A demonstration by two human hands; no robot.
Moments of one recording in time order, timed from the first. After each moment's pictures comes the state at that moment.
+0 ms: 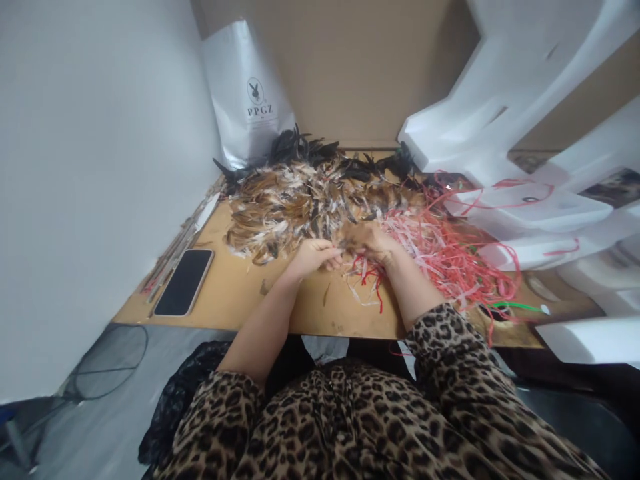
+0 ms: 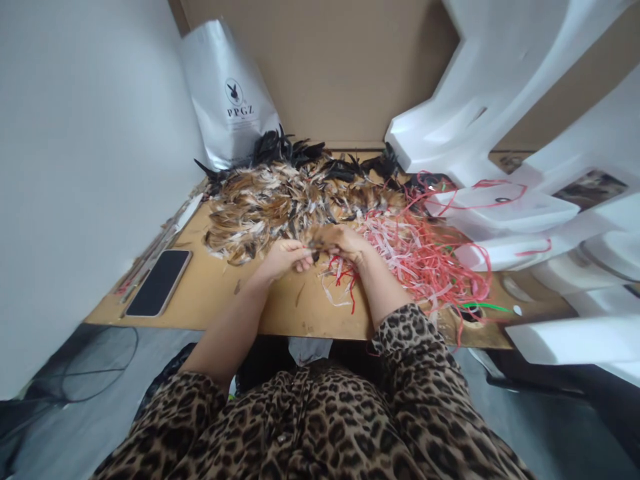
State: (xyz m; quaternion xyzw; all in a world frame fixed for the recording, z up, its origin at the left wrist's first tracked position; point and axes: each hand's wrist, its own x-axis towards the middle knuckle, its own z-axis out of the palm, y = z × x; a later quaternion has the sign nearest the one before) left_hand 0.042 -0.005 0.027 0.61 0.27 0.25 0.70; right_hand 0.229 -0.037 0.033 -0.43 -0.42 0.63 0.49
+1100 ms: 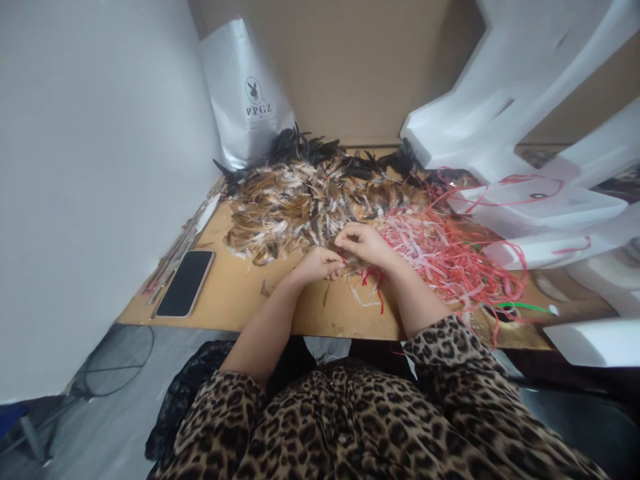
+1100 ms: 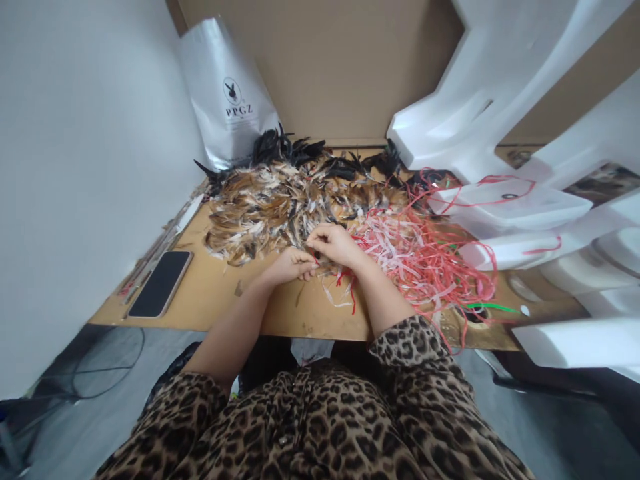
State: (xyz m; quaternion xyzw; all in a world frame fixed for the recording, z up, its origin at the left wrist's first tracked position) left_hand 0.047 -0.012 0.020 0.73 0.27 0.15 0.62; right_hand 0.212 -0.049 0.053 -0.50 -0.72 0.26 0.40
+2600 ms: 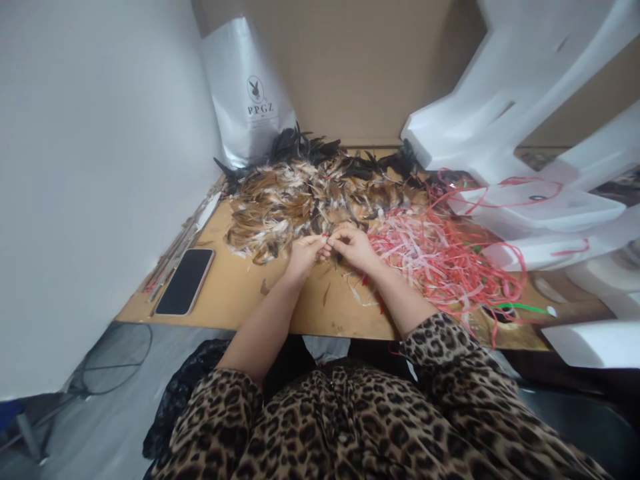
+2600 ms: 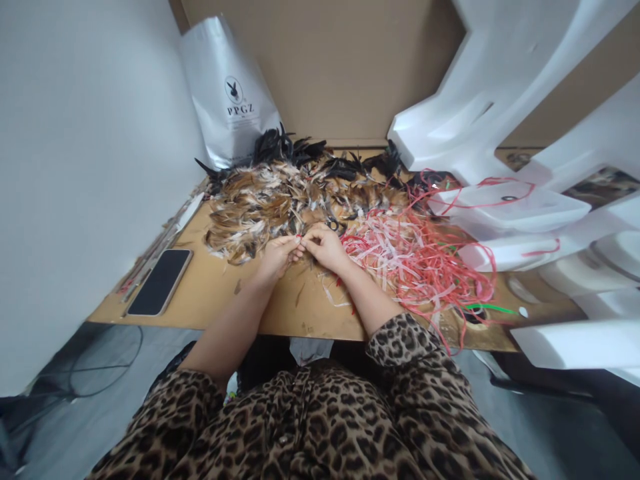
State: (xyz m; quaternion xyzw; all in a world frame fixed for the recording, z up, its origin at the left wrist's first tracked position) left_hand 0.049 0.002 0.012 0.47 0.36 0.38 0.71; right_hand 0.186 -0.040 0.027 -0.54 -0.65 0.21 0.50
